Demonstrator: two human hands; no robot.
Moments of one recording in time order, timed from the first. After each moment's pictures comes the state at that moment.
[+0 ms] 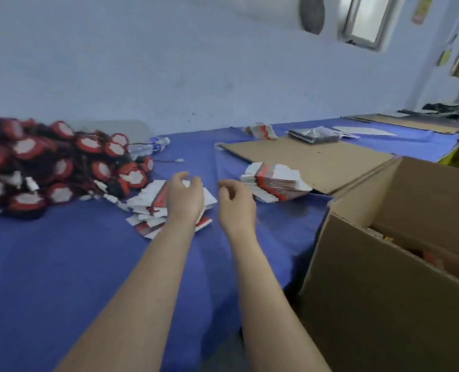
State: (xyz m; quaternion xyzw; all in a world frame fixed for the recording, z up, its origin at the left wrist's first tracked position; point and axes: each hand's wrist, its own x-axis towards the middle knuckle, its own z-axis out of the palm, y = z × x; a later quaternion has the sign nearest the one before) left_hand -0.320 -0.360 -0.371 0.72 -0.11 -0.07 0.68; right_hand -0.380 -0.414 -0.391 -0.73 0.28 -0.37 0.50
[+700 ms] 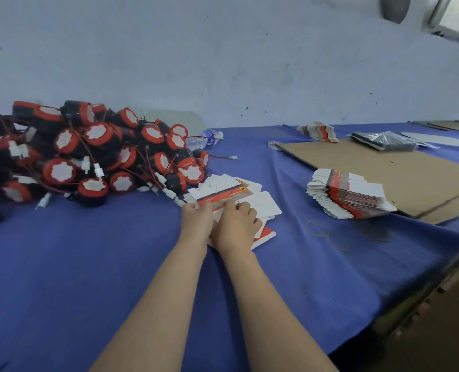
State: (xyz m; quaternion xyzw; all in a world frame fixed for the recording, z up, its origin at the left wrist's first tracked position) left_hand -0.223 -0.311 -0.444 0.67 0.01 -0.15 0.73; right_hand -0.249 -0.369 -0.460 -0.92 0.31 -0.17 0.16
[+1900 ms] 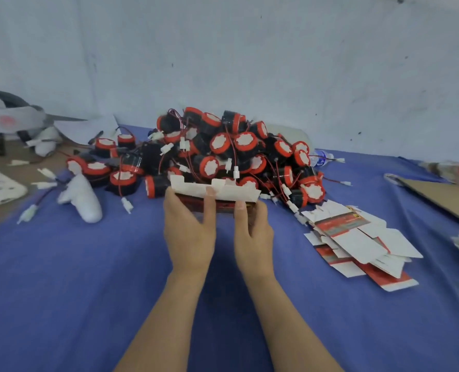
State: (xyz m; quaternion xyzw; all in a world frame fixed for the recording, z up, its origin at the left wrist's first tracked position) left_hand -0.206 -0.095 -0.454 0.73 0.01 0.34 0.59; right_hand -0.223 -0.185 -0.460 -0.76 0.00 -0.27 0.60
